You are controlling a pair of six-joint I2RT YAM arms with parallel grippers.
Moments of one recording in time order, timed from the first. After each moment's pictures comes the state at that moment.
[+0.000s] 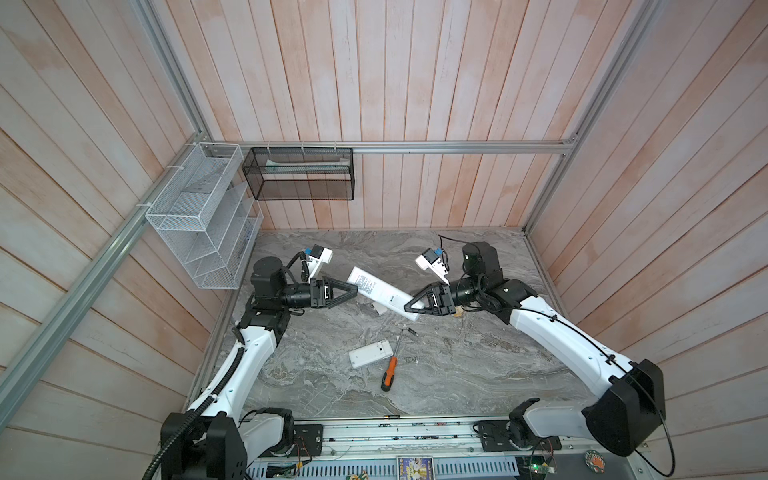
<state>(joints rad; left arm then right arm) -0.08 1.15 0.82 0.19 1.41 -0.86 0.54 1.35 1.12 -0.34 -1.25 0.39</state>
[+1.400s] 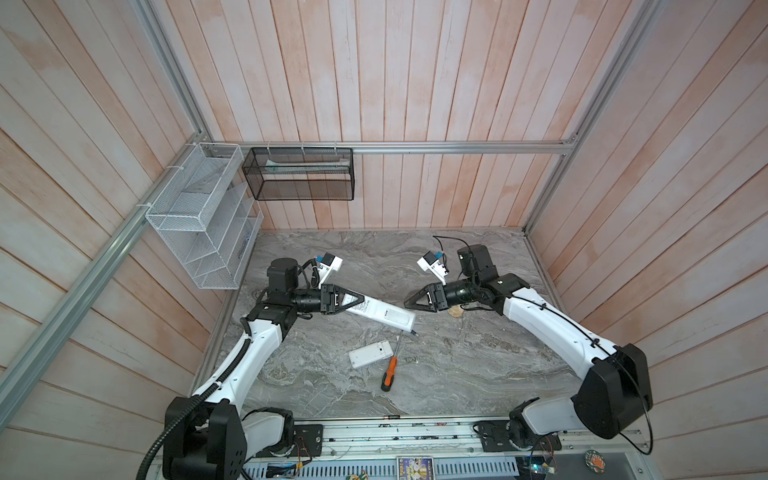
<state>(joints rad) -0.14 1.21 0.85 -0.15 1.28 -0.59 0.47 1.40 1.15 -0.51 -0.88 0.35</state>
